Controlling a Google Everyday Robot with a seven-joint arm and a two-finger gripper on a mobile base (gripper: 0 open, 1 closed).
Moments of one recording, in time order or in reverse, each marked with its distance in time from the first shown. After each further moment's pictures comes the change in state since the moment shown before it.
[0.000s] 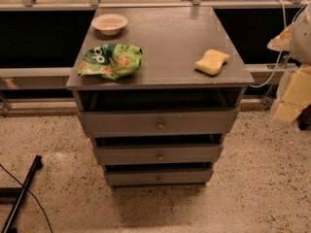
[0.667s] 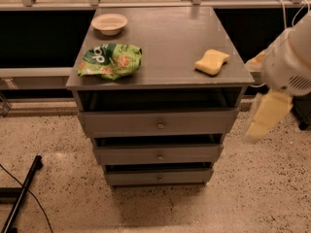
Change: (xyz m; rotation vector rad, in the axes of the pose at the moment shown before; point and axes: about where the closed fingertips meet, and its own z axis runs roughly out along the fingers) arm -0.013 0.010 0.051 -0.014 -0.058 -0.012
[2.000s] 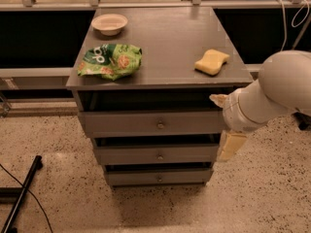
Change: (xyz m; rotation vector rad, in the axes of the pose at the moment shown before) arm 0.001 0.001 0.156 0.043 -0.079 -0.256
